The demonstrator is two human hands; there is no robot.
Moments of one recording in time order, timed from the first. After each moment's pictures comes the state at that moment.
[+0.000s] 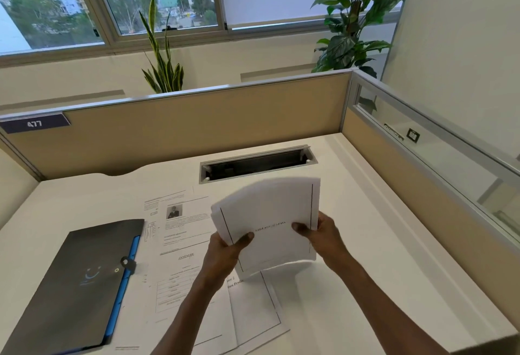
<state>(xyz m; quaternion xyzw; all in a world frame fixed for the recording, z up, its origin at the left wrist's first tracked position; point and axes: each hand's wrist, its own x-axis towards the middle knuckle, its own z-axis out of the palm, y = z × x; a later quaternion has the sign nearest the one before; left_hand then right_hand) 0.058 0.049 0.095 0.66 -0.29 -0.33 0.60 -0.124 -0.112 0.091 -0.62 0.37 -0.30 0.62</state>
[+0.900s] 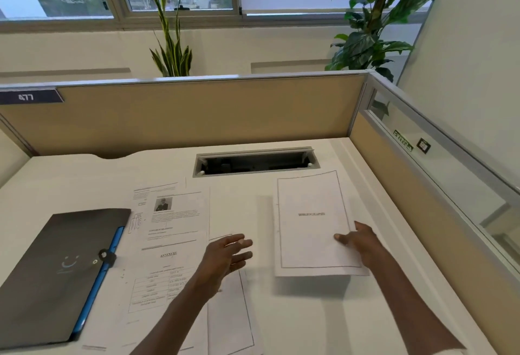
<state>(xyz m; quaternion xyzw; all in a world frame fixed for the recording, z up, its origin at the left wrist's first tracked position) 0.057 0.011 0.061 0.64 -0.11 -0.48 0.59 -0.178 -0.248 0.041 -0.57 0.58 -0.17 0.55</state>
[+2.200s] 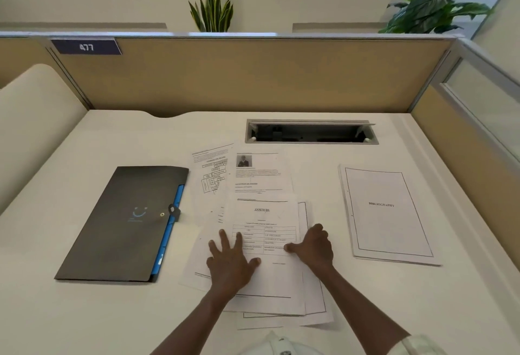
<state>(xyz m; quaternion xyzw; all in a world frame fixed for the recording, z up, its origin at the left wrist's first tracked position) 0.106 0.132 -0.018 0.93 -0.27 -0.24 0.04 -0.006 -0.027 0.011 -0.75 0.57 0.05 0.32</state>
